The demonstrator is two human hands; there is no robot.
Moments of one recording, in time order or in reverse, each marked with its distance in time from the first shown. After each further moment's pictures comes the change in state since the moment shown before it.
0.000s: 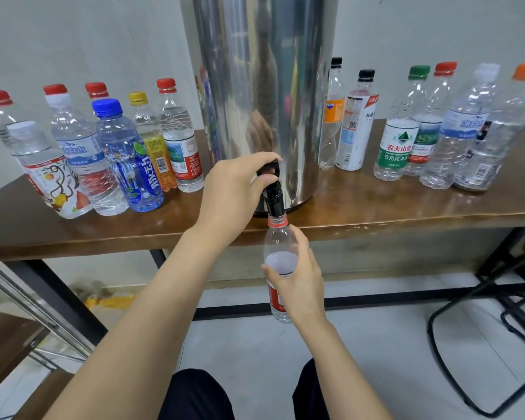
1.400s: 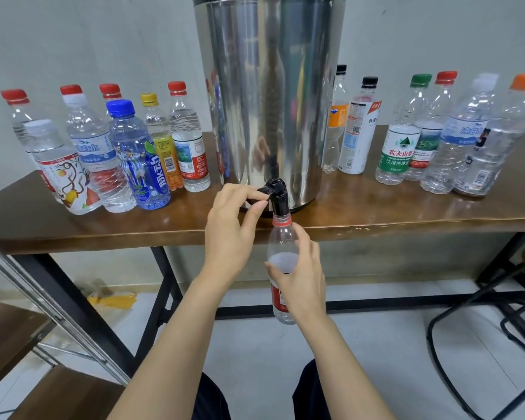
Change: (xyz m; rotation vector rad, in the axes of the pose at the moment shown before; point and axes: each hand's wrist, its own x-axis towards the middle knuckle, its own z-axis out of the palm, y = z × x) left_hand -0.059 -0.005 0.013 -0.221 0.128 -0.200; right_hand -0.003 -0.009 -0.002 -0.111 0.000 -0.034
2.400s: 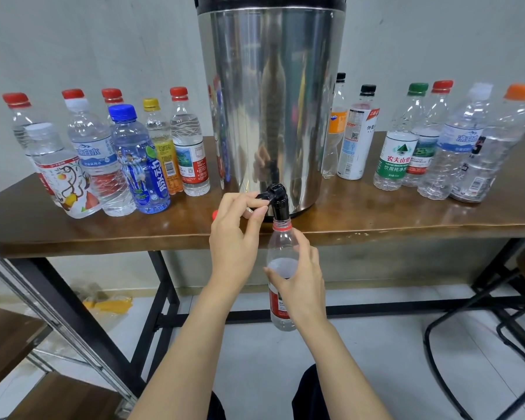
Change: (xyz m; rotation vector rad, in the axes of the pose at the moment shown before) left_hand -0.007 0.004 0.007 -0.103 0.085 -0.066; right_hand 0.002 -0.003 0.001 -0.007 0.000 0.023
